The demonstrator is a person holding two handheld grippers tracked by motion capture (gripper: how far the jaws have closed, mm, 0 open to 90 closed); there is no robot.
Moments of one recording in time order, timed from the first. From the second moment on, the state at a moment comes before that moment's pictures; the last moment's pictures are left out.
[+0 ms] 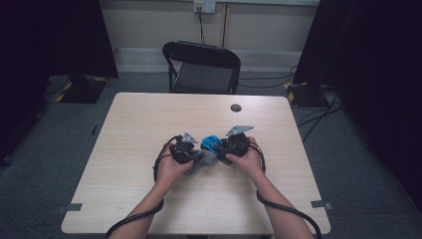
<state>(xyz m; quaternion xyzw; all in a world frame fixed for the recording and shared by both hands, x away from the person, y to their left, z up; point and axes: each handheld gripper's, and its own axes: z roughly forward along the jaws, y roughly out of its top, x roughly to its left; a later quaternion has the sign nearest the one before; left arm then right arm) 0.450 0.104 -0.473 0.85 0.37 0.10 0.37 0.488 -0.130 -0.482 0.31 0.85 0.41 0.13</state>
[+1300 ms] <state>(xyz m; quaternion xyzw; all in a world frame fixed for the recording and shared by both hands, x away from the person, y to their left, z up) 0.460 0.142 -0.466 0.82 0.42 0.15 0.37 0.488 -0.130 -0.482 0.31 0.85 0.41 0.13</state>
